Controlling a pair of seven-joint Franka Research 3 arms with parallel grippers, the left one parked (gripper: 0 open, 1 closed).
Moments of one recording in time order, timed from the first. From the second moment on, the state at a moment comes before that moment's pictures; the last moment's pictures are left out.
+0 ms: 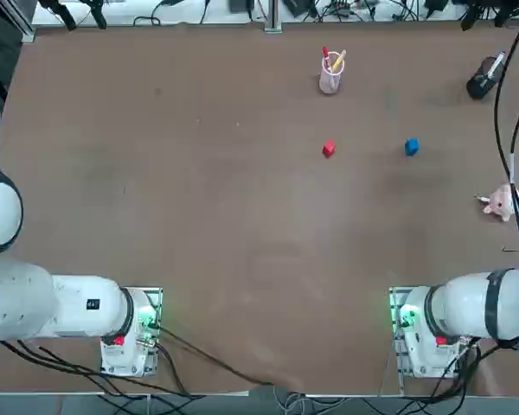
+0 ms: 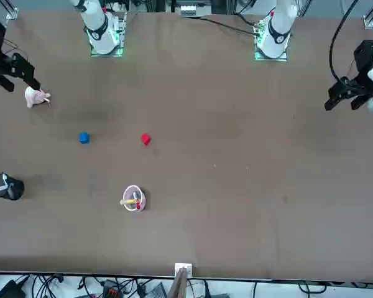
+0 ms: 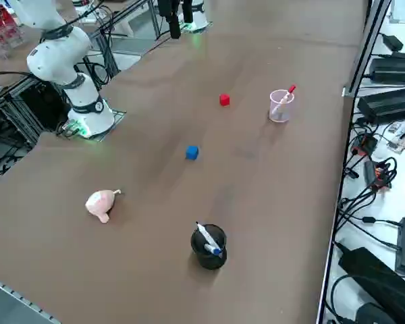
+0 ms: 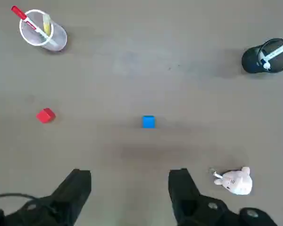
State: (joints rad) arm 0.06 -0.10 -0.07 -1.66 -0.01 1.56 -0.05
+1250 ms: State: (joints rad) arm 0.06 0.00 -0.07 -1.80 -0.01 1.75 -0.05
